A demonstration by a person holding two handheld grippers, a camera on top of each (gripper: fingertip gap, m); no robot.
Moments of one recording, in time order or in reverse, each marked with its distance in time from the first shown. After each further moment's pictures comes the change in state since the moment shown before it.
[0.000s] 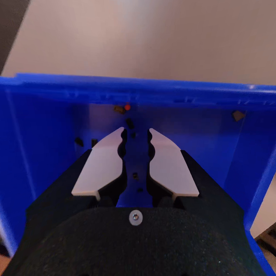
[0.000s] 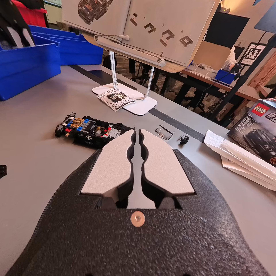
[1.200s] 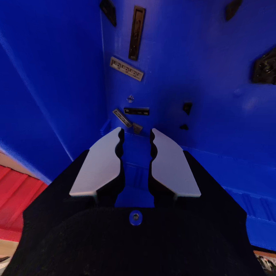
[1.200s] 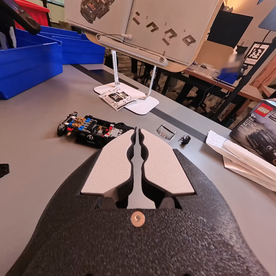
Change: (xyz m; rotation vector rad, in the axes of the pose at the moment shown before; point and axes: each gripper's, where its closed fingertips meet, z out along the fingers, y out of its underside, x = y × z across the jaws) left arm -0.053 0.123 -0.027 -0.555 -0.261 -0.100; right arm -0.002 0.000 0.000 -0.004 -0.012 -0.002
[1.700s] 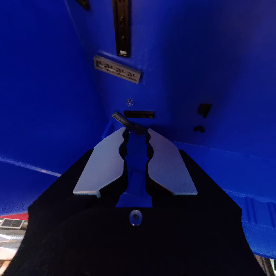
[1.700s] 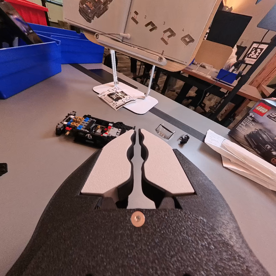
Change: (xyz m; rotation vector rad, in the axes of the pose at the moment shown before) left arm -0.007 0.010 0.020 -0.216 -0.073 0.116; right arm 0.003 0.001 -0.001 -0.002 0.004 0.000
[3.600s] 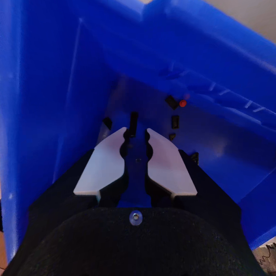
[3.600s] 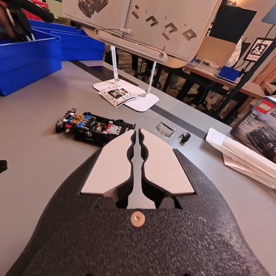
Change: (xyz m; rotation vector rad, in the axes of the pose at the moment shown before) left arm 0.008 -0.105 -0.056 0.618 0.302 -0.336; right arm 0.000 0.004 0.001 -0.016 -0.009 0.002
